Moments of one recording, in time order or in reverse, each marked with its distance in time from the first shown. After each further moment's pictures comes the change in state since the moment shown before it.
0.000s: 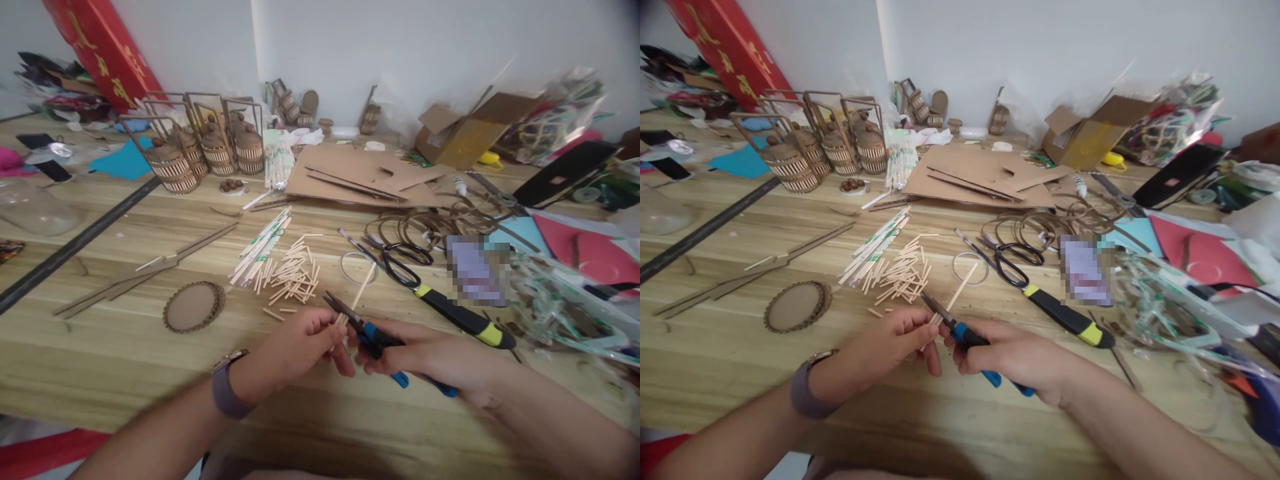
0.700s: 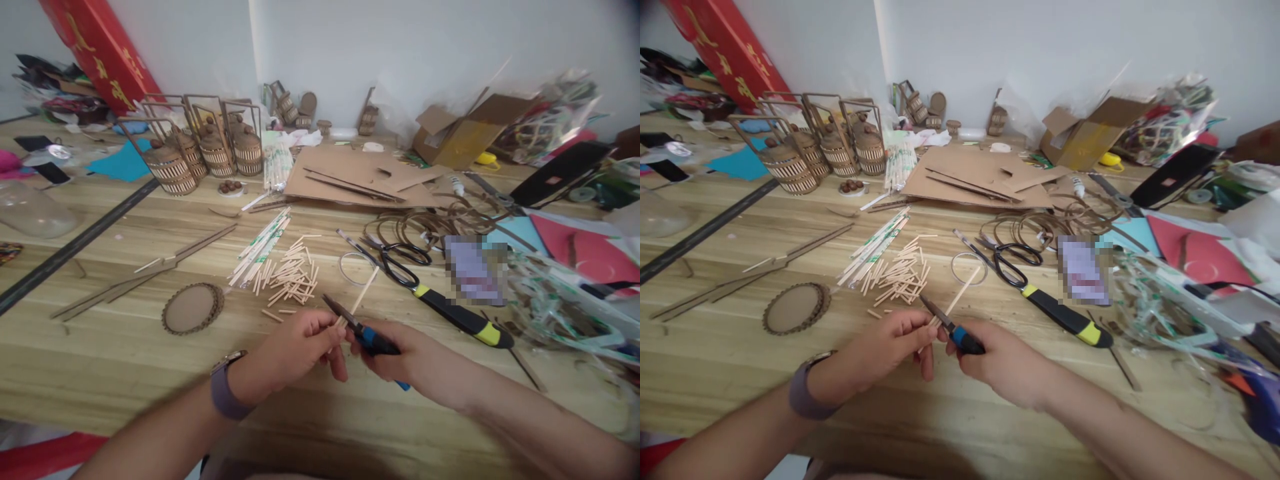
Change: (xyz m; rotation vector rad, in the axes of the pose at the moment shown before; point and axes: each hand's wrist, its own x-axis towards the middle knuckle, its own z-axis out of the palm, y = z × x) left_hand -0.001 0.000 0.000 0.009 -0.011 -0.005; right_hand 0.009 0.007 0.010 -0.077 0.020 -0.110
